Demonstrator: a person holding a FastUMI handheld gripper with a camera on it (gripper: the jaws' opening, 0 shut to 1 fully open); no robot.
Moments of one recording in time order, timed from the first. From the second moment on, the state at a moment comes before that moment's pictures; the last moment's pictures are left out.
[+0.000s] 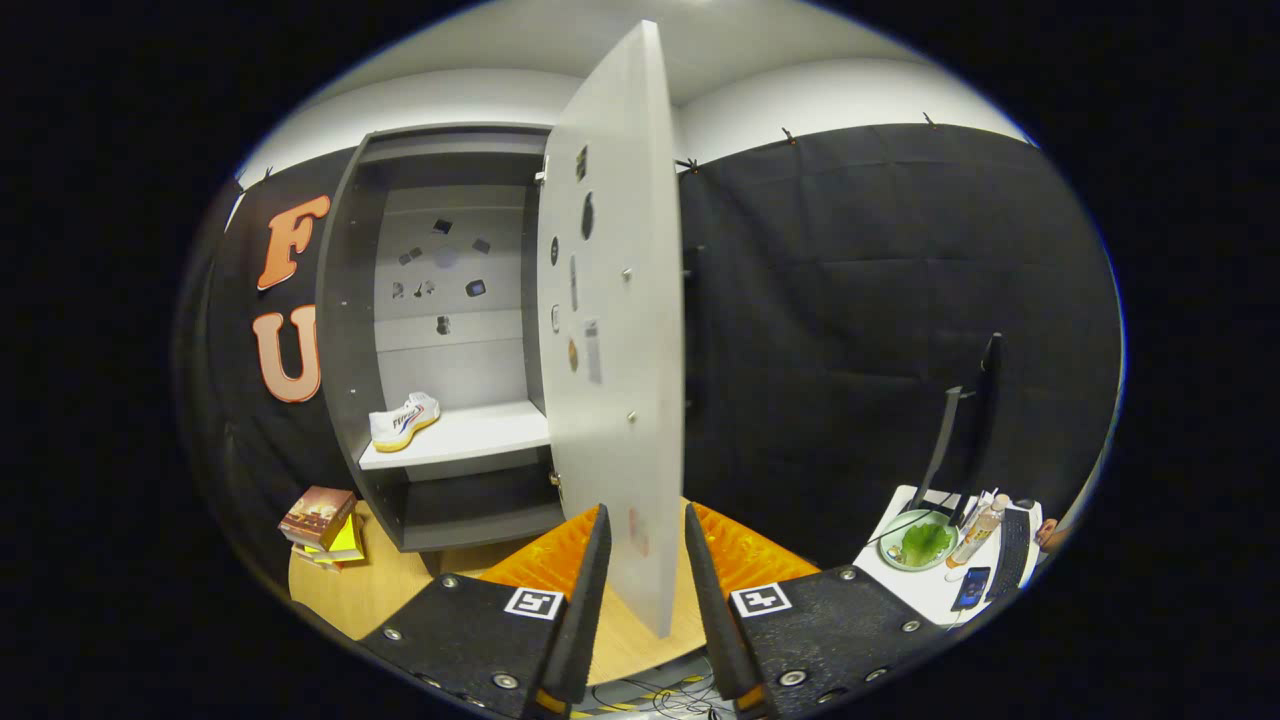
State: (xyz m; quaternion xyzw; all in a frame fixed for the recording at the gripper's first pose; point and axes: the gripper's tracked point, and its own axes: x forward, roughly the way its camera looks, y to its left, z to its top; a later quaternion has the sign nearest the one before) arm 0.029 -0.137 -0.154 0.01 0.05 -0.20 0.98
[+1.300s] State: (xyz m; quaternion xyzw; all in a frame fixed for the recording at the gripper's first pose) arm 0.204 -0.034 -0.535 -0.06 0.38 -0.04 0.92
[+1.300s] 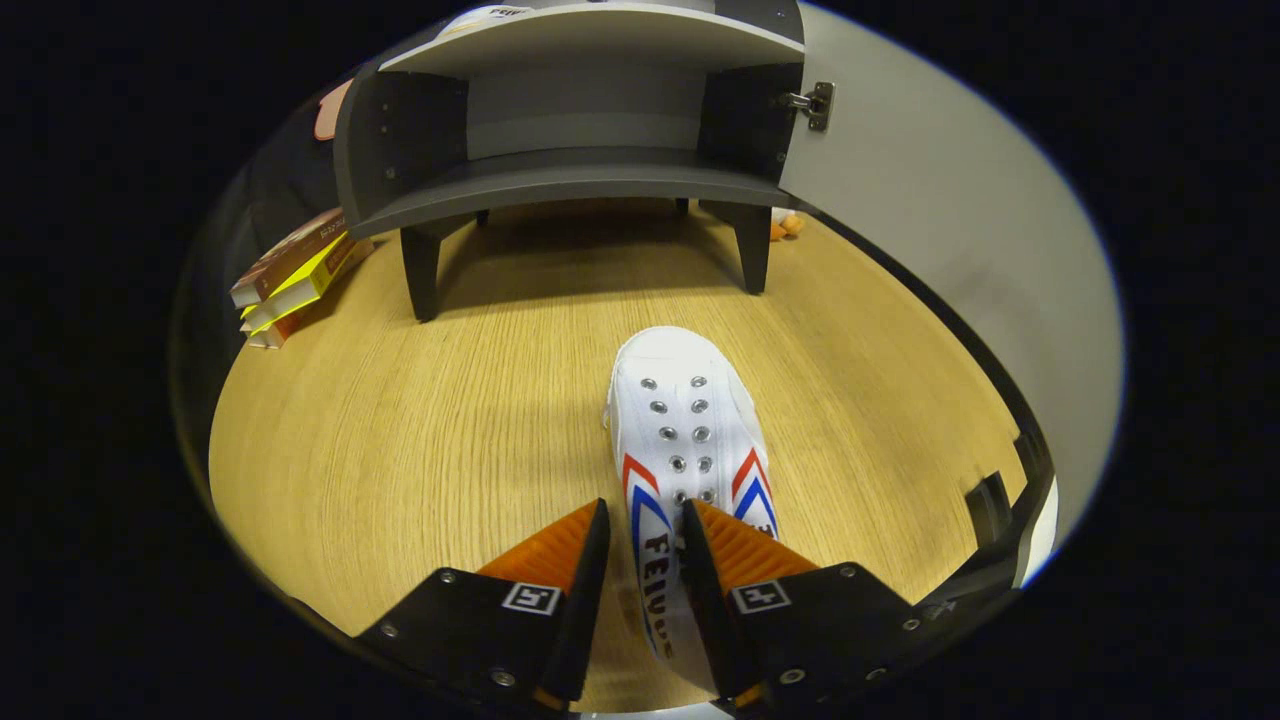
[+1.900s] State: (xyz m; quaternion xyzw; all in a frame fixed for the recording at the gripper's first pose) arm 0.203 -0.024 -0.521 -0.02 0.38 0.00 0.92
